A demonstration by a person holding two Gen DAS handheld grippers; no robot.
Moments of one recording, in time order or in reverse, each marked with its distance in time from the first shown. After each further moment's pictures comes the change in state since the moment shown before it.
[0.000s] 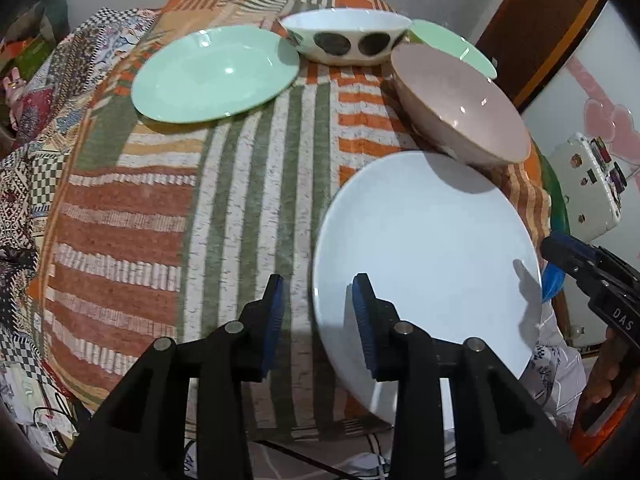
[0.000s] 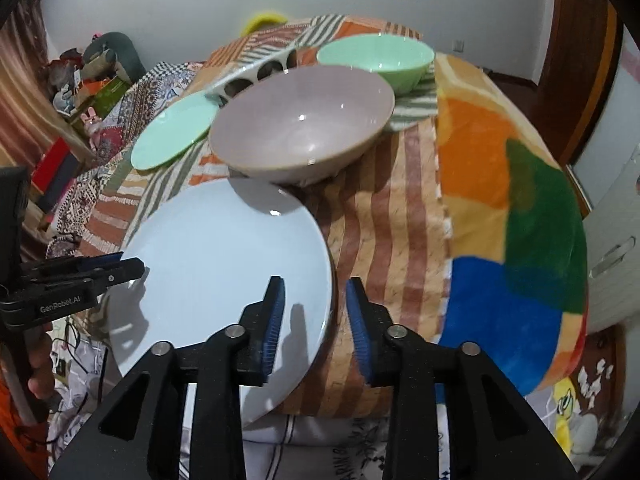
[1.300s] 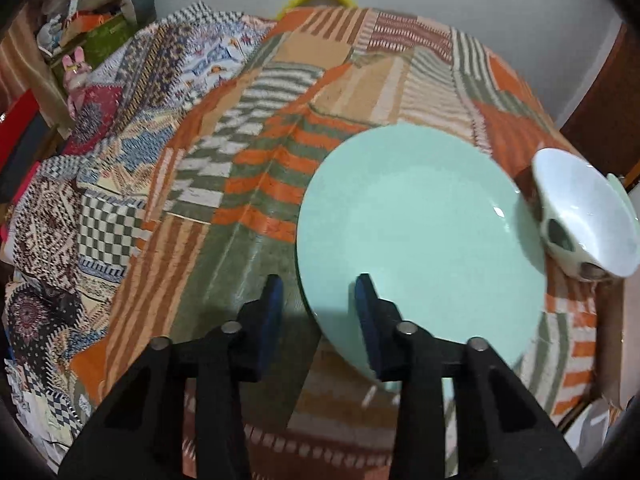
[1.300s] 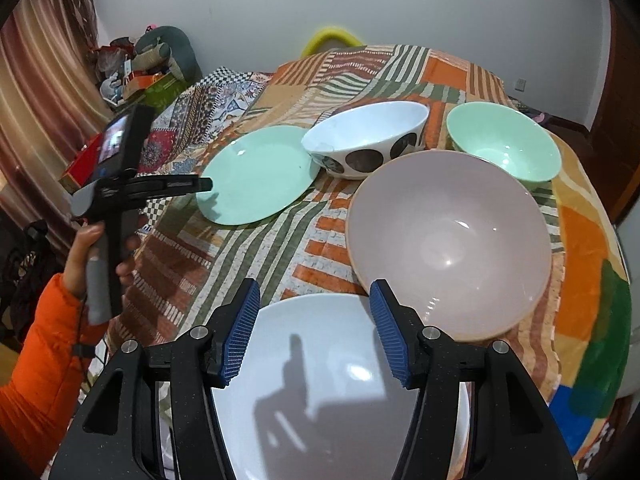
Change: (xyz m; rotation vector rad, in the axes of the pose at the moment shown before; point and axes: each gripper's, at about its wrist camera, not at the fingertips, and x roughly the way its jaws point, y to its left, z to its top) left arm 0.066 0.168 0.144 -0.223 -0.099 0.220; right arm 0.045 0.088 0.072 -0.144 -0.031 0.130
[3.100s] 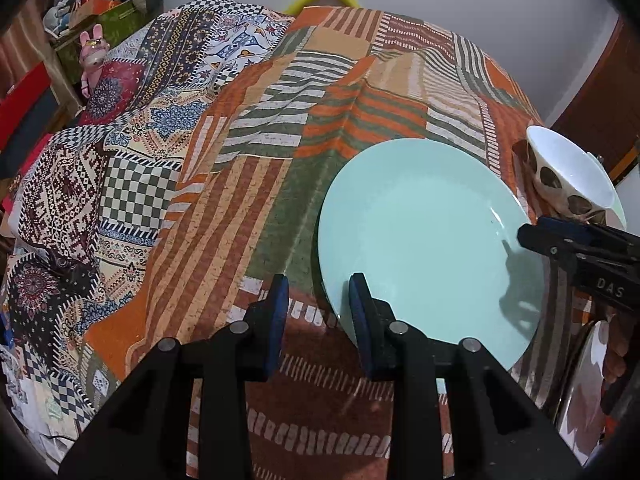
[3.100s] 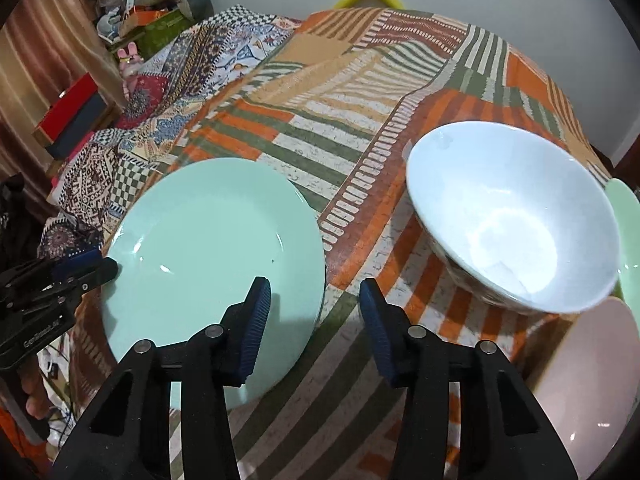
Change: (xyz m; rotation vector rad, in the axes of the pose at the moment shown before) left arm -0.042 0.065 -0.055 -0.002 -0.016 -0.052; right arm 0.136 0.055 0.075 -0.155 0.188 -0.027
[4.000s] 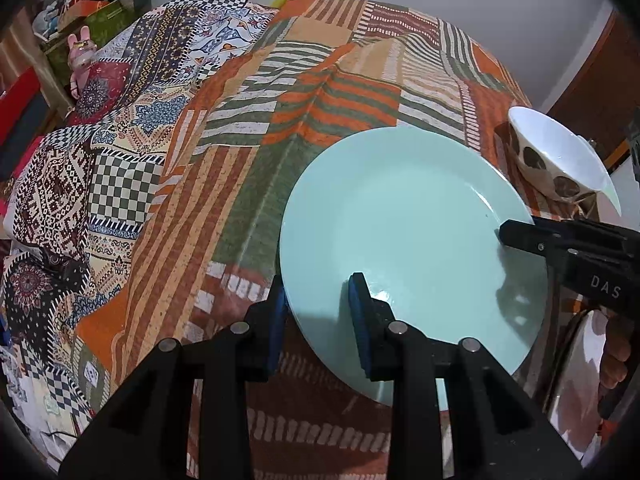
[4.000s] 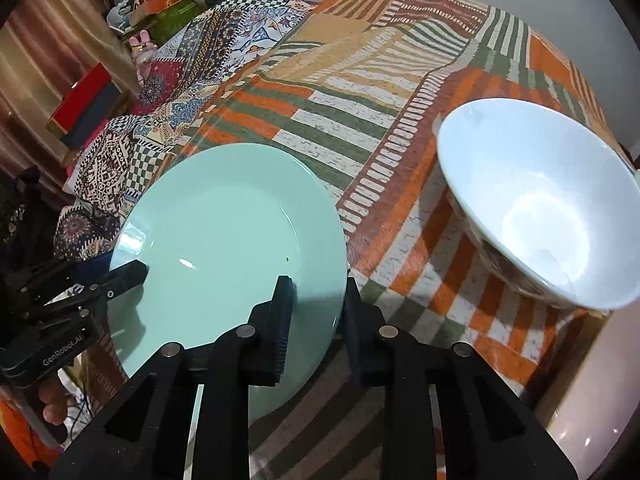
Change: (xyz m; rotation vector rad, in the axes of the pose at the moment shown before) left arm -0.003 -0.025 -0.008 0.024 0.030 -0.016; right arm -0.001 0.002 -0.003 0.005 0.044 0.076
